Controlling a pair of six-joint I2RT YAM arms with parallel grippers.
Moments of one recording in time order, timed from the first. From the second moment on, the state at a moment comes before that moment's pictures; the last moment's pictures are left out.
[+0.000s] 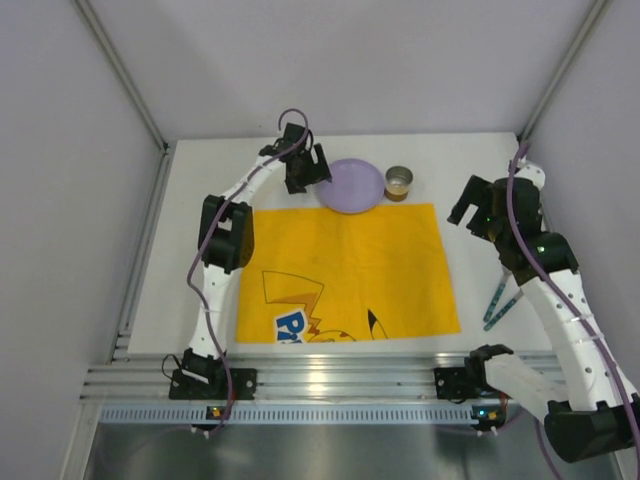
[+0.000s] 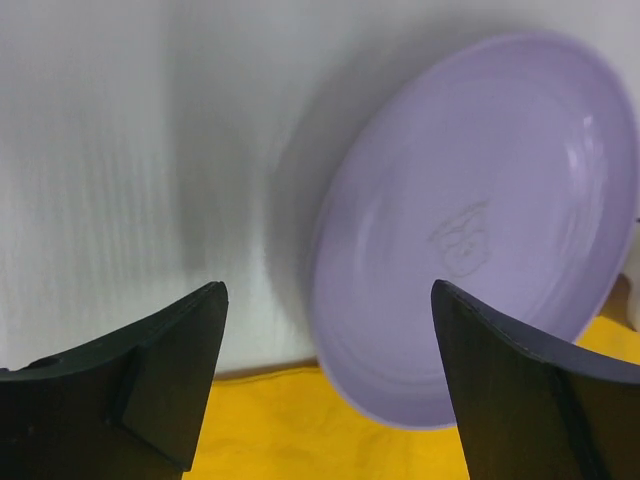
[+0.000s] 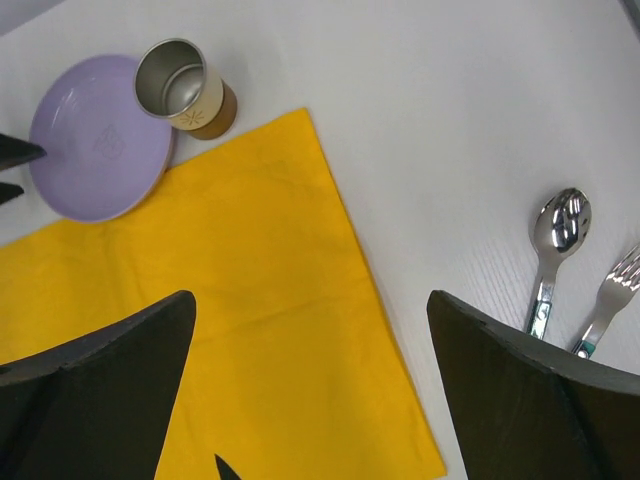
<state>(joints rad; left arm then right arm) -0.35 2.41 2.11 -0.62 0.07 -0.63 0.21 0.95 1.10 -0.74 0.31 0.49</state>
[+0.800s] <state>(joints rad) -0.30 2.51 2.22 -0.53 0.24 -0.66 0.15 1.67 1.55 -0.69 0.15 0.44</state>
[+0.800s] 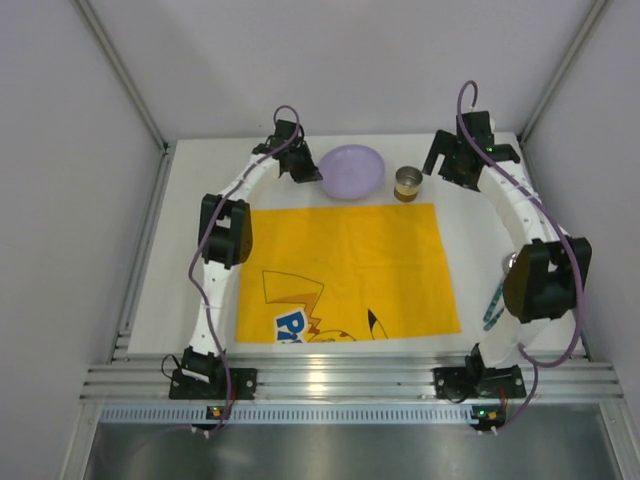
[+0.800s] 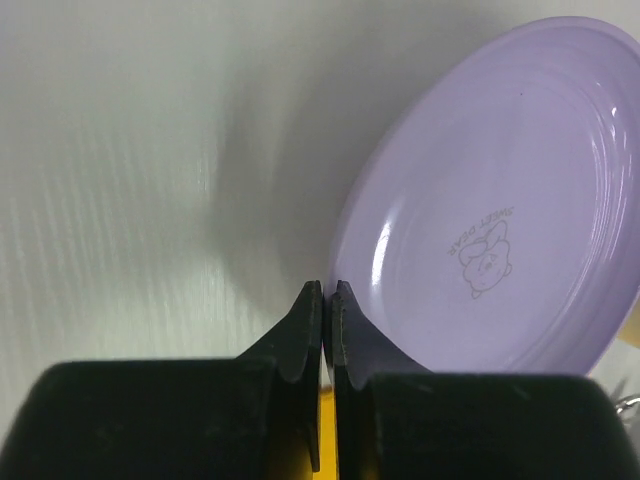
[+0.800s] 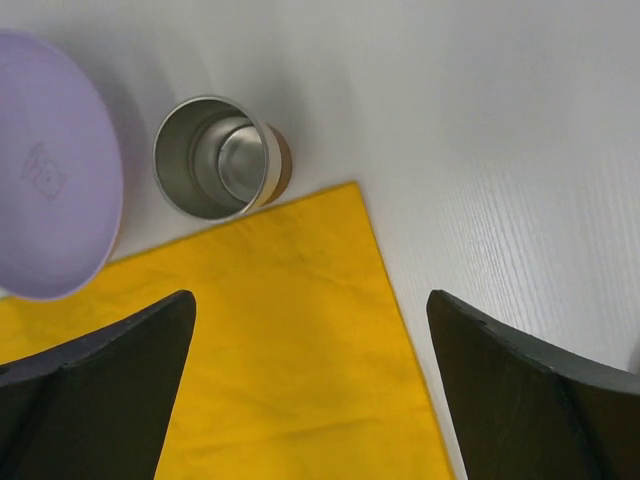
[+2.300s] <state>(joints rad) -0.59 1.83 1.28 -0.59 -0.06 -0.40 0.09 2.12 1.87 -0.70 -0.05 0.45</state>
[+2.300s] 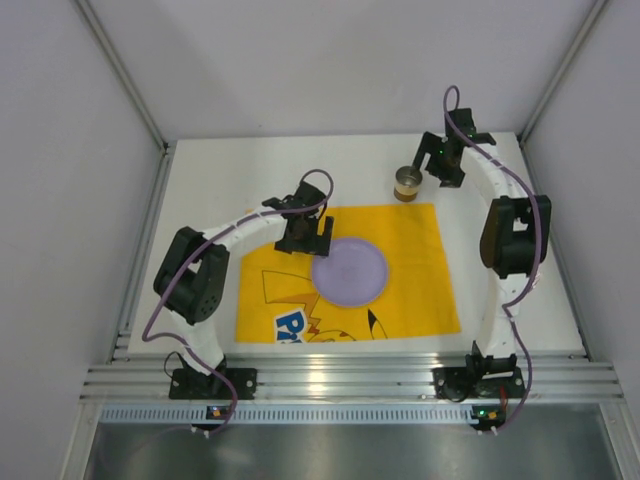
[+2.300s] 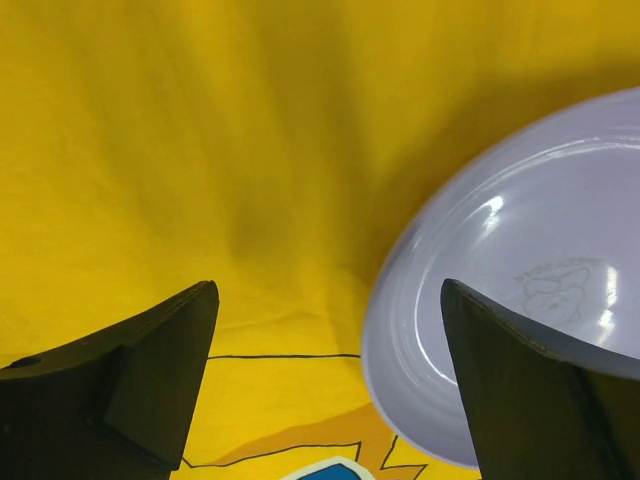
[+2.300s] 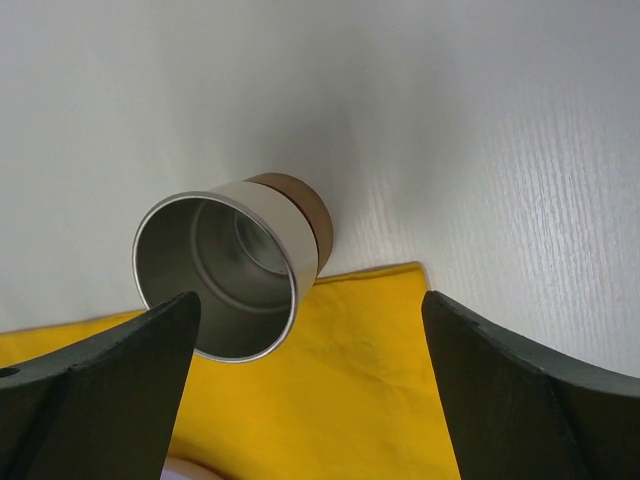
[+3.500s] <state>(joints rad) -0.49 1.73 1.36 -0.65 -0.15 -0.37 0.19 1.88 1.62 -0.85 0.06 0.46</state>
